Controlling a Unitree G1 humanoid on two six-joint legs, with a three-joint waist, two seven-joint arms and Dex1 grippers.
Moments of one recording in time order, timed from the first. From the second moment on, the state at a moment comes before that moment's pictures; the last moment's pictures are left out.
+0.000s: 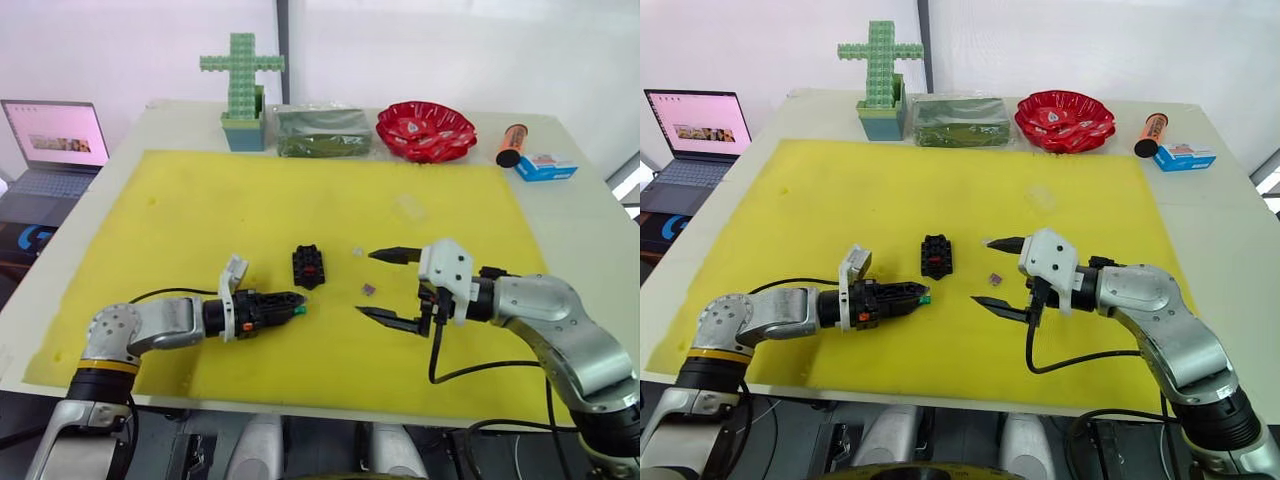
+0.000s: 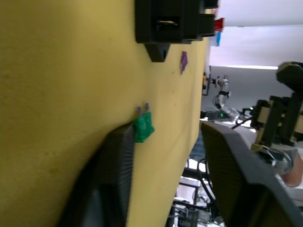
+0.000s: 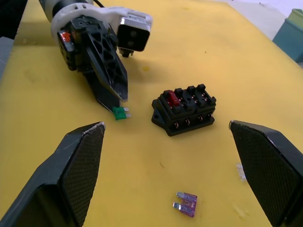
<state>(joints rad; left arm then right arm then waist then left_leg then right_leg) -0.32 0.58 -0.02 0.16 -1.97 1.27 0.19 -0.20 -0.75 0.06 -0.56 0.40 0.47 0.89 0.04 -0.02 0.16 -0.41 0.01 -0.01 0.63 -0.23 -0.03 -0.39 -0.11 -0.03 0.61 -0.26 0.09</state>
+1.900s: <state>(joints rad) -1.40 0.80 -1.34 0.78 0.07 -0.84 -1.60 -0.37 -0.66 0.17 -0.43 0.36 0.39 0.94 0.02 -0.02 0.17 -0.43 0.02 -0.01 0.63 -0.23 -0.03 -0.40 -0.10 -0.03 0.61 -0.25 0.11</state>
